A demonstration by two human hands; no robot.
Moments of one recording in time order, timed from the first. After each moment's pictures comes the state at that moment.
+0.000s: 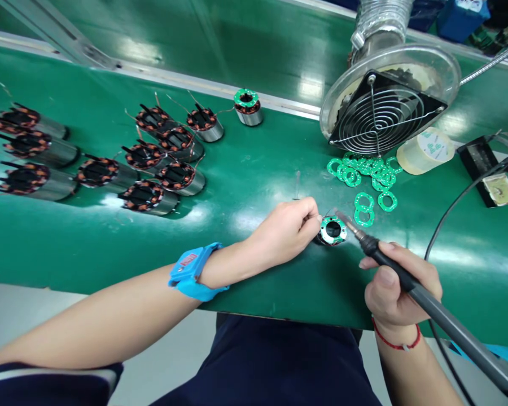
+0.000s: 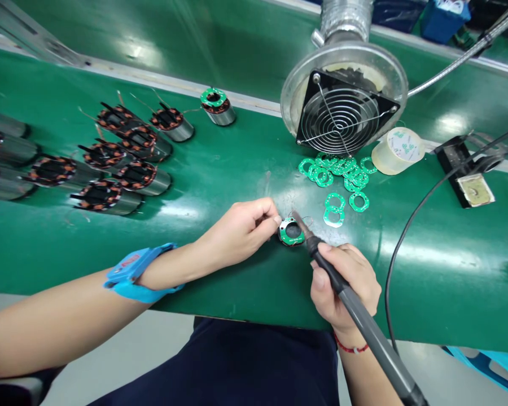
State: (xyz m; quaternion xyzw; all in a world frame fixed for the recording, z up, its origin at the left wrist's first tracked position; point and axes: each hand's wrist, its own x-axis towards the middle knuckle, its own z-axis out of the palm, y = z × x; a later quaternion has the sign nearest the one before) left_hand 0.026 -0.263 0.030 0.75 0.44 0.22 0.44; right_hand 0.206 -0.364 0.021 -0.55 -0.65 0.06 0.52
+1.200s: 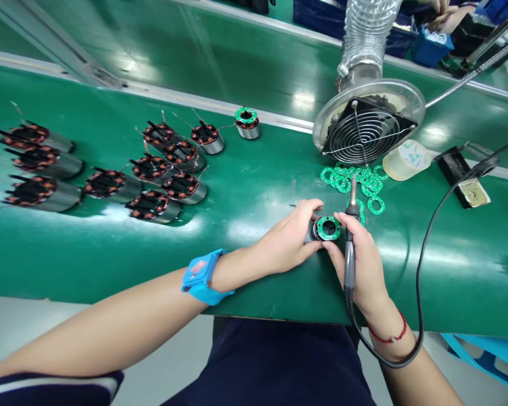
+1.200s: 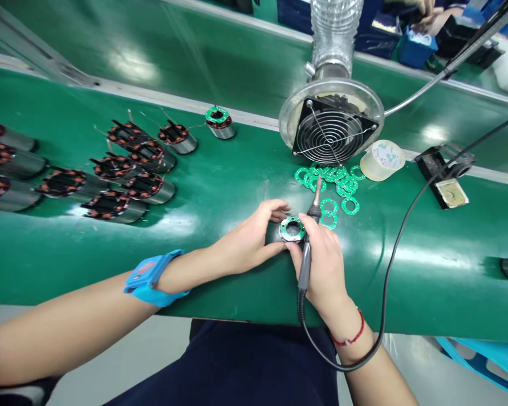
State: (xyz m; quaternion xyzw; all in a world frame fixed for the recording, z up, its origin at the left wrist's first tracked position) left_hand 0.026 -0.271 0.011 0.82 0.35 0.22 0.41; right_hand 0.194 -0.345 0.011 -0.62 -0.70 0.12 0.33
